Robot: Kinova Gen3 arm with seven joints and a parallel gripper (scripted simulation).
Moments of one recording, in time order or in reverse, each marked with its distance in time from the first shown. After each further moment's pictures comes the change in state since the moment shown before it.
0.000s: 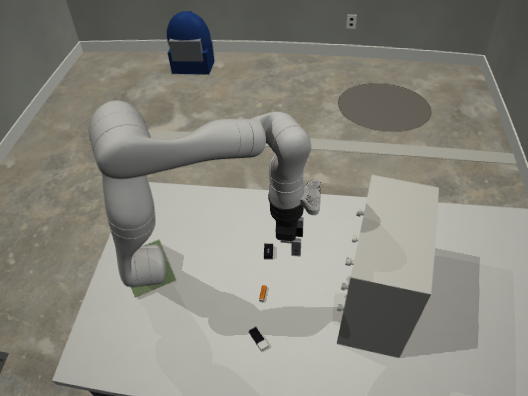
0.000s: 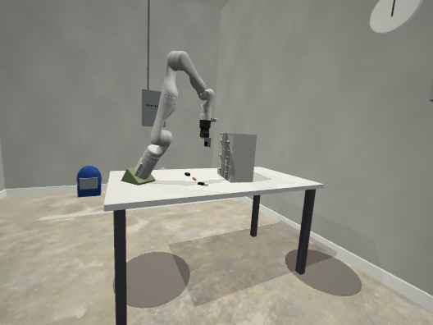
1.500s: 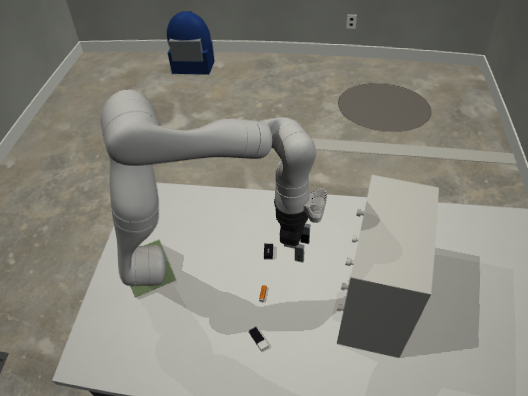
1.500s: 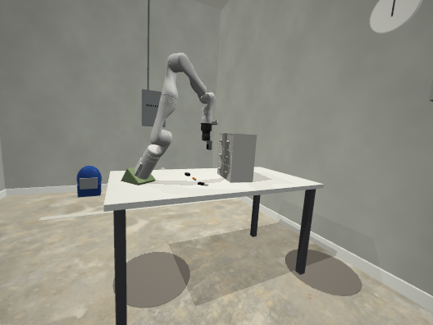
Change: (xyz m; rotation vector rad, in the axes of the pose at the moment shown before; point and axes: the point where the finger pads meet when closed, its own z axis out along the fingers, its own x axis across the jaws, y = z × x) arm 0.003 -0.013 0.020 0.008 0.018 0.152
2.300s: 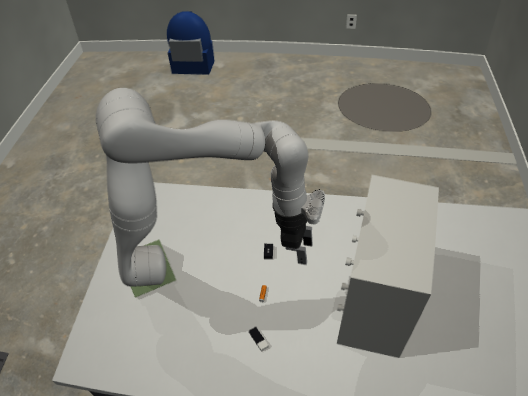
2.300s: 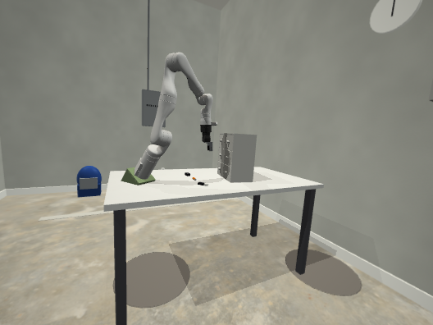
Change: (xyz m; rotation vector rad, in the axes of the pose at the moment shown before) arm 0.000 -0.007 0.008 0.070 -0.002 0.003
